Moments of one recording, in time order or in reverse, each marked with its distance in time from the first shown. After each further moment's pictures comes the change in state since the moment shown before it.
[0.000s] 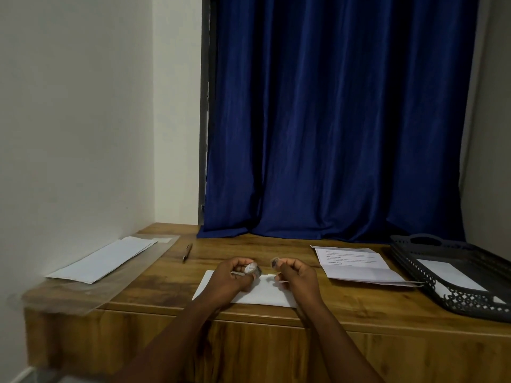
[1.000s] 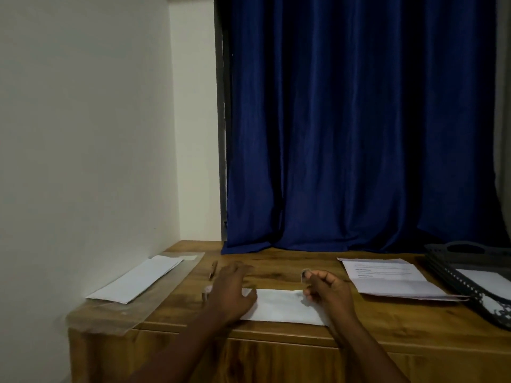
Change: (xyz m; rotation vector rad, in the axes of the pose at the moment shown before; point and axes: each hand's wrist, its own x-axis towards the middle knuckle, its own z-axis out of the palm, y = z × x) left_hand -0.016 0.026 -0.049 0.937 0.112 0.230; right_hand -0.001 -0.005 -0.001 0.151 0.050 -0.016
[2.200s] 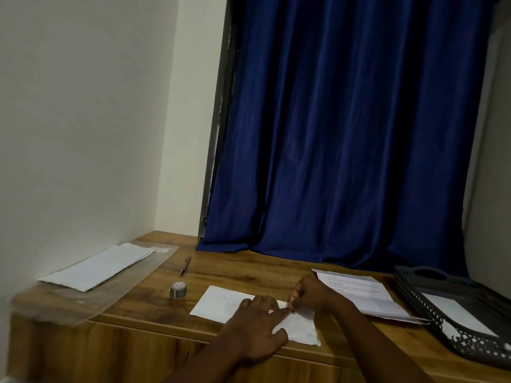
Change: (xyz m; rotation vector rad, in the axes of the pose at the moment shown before) left_hand -0.007 0.081 0.065 0.200 -0.473 0.249; right_hand 0.079 -0.025 -0.034 -1.287 -0.502 0.144
